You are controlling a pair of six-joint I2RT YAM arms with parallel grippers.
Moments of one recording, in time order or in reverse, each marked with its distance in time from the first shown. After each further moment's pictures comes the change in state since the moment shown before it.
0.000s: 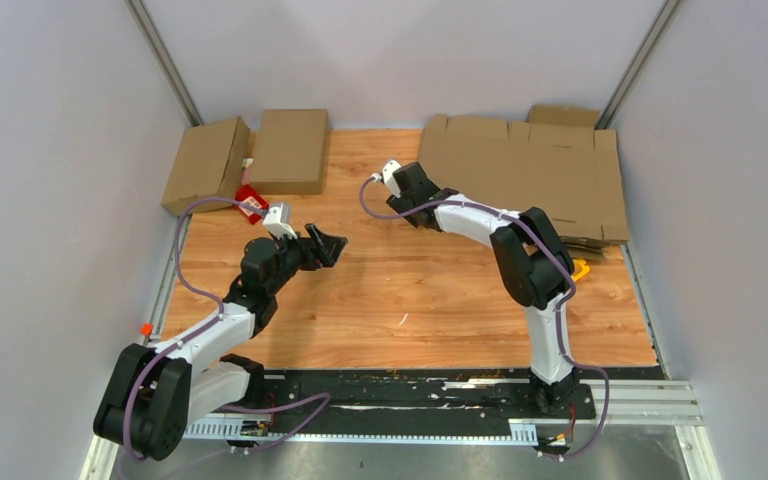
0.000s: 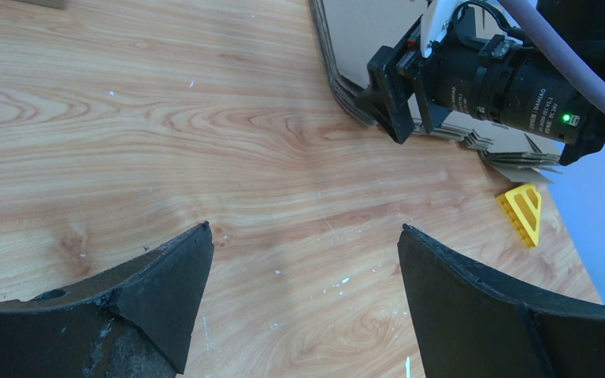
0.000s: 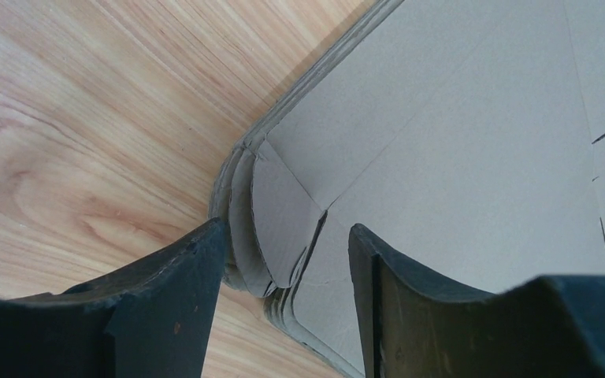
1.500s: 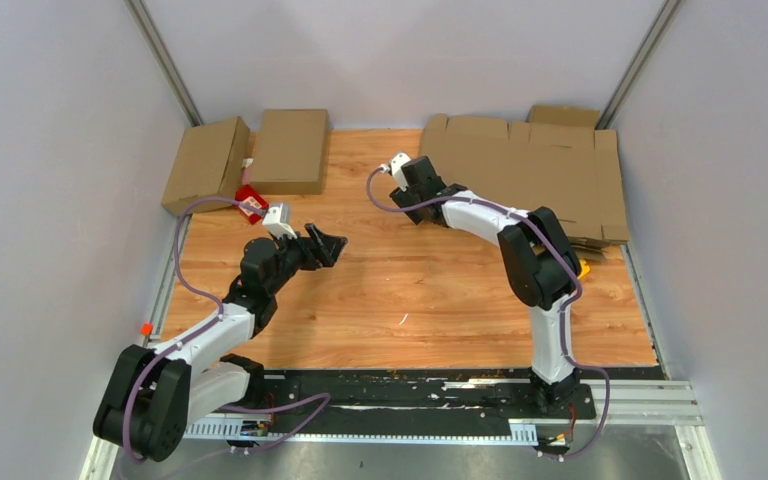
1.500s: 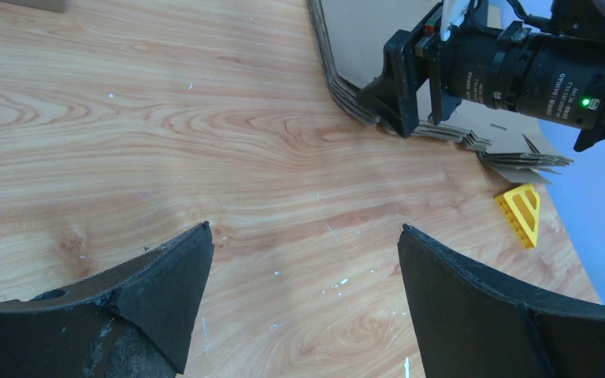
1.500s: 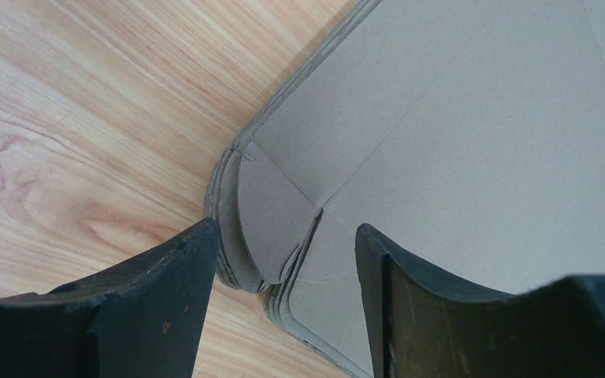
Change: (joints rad) left arm 0.000 -0.006 0.000 0.000 0.000 0.000; right arm -0.034 -0.025 -0.005 -0.001 -0.072 0.080
